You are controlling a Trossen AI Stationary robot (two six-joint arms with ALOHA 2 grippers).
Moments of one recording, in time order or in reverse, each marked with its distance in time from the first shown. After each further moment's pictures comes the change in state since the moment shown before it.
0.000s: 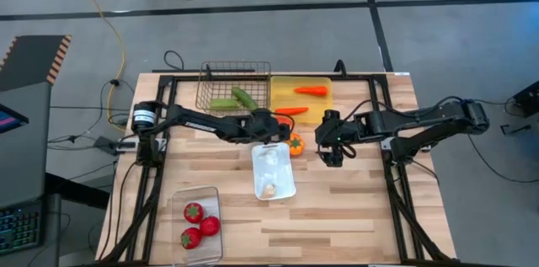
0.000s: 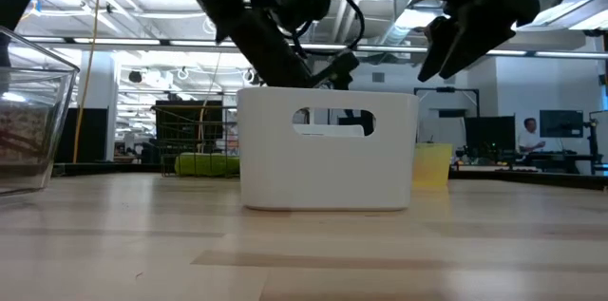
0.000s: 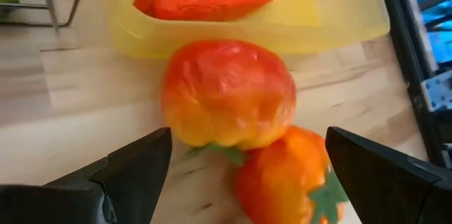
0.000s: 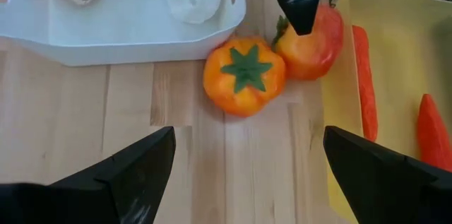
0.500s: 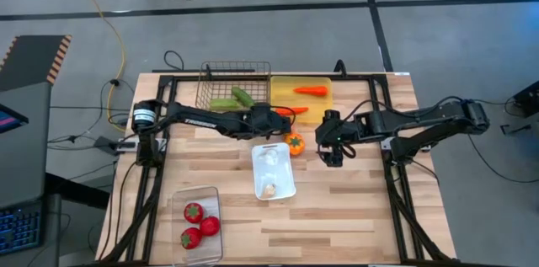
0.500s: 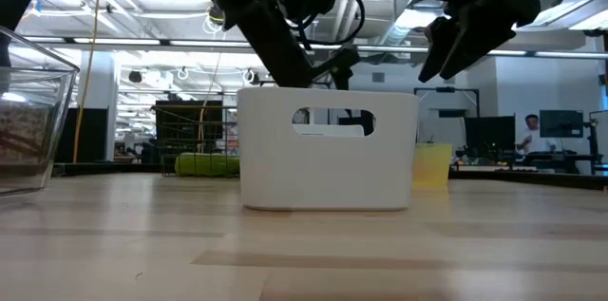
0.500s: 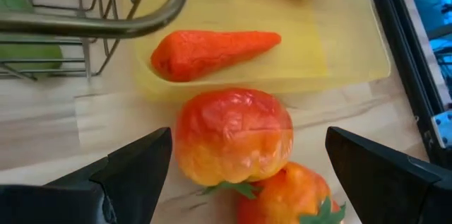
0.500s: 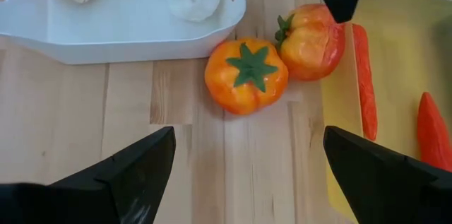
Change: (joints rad) left arm 0.020 0.000 0.078 -0.112 -0.089 -0.006; right arm -0.001 0.000 0.000 -0.004 0.000 0.000
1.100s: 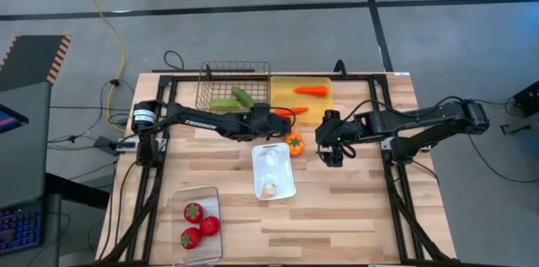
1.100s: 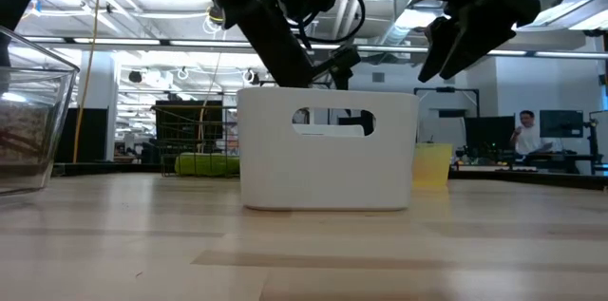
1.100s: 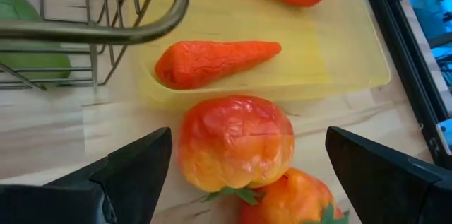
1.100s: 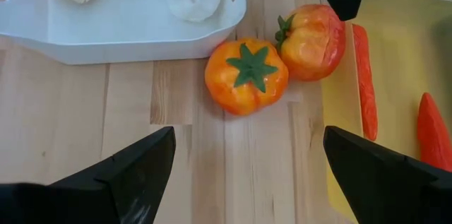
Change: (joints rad) left arm -0.014 0.000 0.000 0.004 -0.059 0.010; right arm 0.000 0.000 0.000 0.001 0.000 0.000
